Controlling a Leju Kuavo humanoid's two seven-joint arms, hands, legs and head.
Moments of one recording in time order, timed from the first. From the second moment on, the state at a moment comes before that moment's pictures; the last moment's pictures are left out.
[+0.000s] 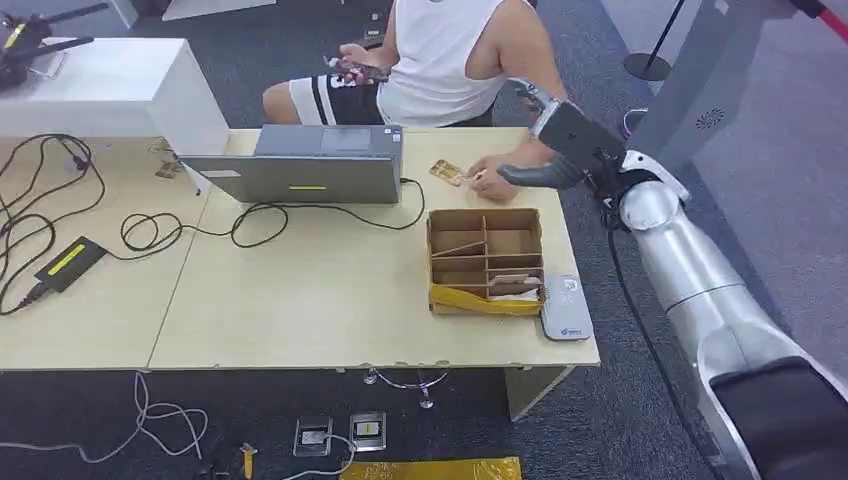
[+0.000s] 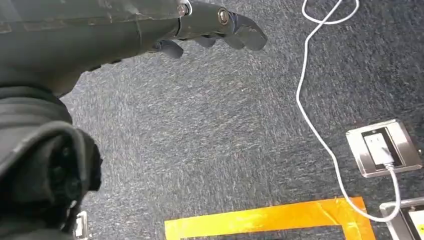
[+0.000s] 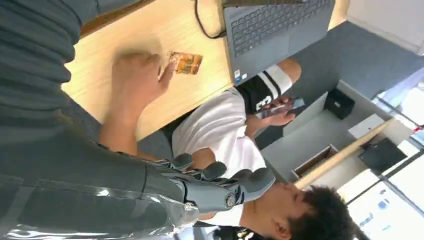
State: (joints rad) left arm -0.26 0.18 -0.83 -0.22 0.48 0.44 -0.08; right arm -1.02 -0.19 0.47 -0.84 0.33 0.14 -0.33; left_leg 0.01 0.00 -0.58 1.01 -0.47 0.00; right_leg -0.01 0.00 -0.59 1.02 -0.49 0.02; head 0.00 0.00
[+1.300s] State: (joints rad) left arm -0.25 0.18 -0.82 -0.22 0.46 0.45 -0.08; right arm -0.53 -0.27 0.39 -1.24 0.44 0.13 -0.14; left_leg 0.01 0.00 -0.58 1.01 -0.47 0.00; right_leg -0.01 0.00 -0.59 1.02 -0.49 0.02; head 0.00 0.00
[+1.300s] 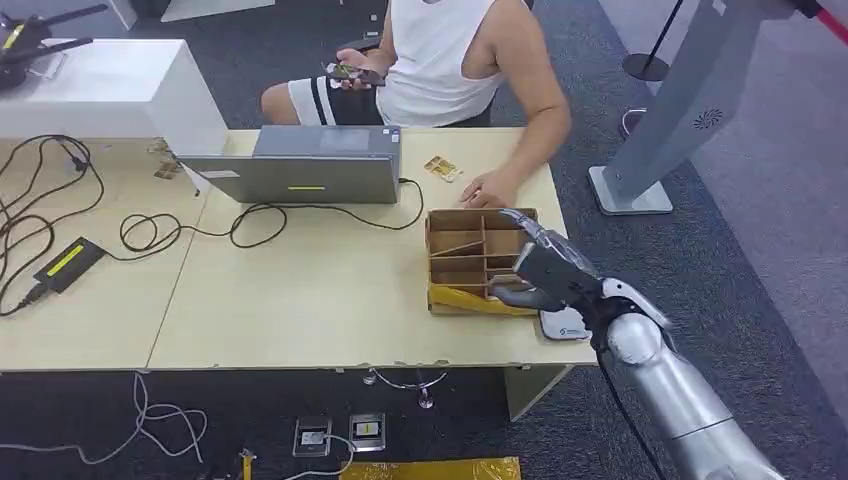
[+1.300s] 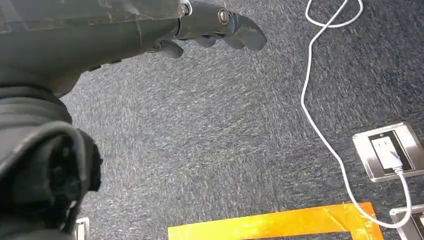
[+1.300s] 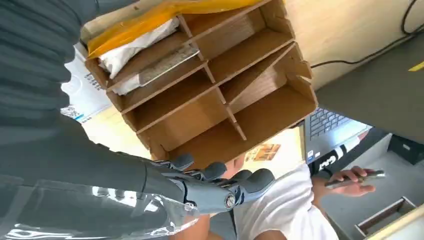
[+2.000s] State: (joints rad) left arm -0.25 0.18 -0.82 -0.22 0.45 0.45 -0.07; right arm -0.48 -0.29 0.38 -1.28 0.86 -0.04 -0.10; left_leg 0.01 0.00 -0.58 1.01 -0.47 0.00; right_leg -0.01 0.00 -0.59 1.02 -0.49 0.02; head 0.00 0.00
